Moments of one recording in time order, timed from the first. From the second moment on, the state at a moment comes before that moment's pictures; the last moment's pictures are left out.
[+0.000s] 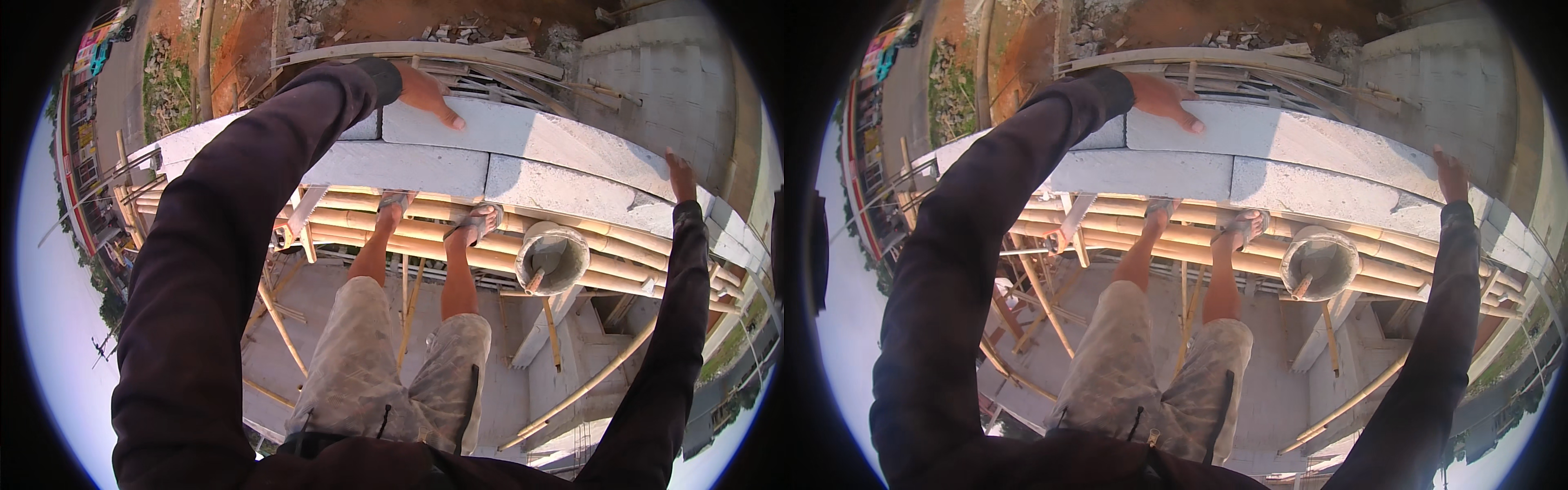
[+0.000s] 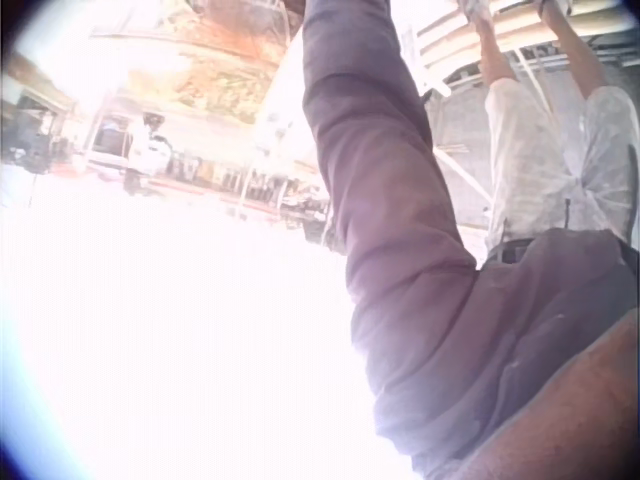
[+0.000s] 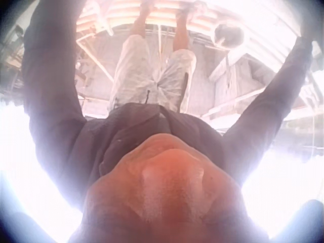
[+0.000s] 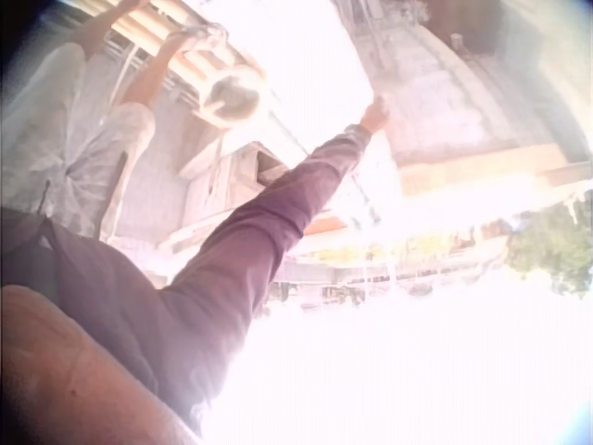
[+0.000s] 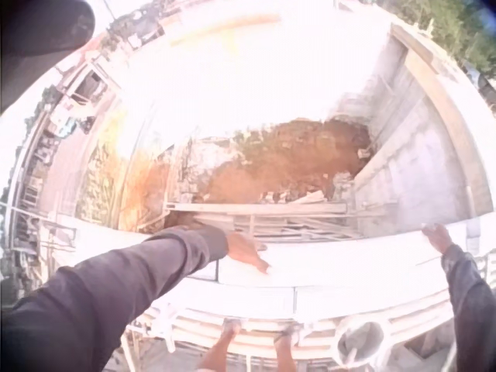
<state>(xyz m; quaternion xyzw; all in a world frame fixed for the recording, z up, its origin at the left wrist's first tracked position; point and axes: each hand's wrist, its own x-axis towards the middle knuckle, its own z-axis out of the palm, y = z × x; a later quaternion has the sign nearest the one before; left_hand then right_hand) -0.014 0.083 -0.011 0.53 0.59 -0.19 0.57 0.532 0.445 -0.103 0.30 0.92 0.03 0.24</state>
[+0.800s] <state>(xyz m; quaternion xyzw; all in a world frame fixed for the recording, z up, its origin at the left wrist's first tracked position) -0.038 0.084 -0.016 0.52 0.54 -0.12 0.65 0.555 0.435 -0.119 0.25 0.94 0.10 0.20</state>
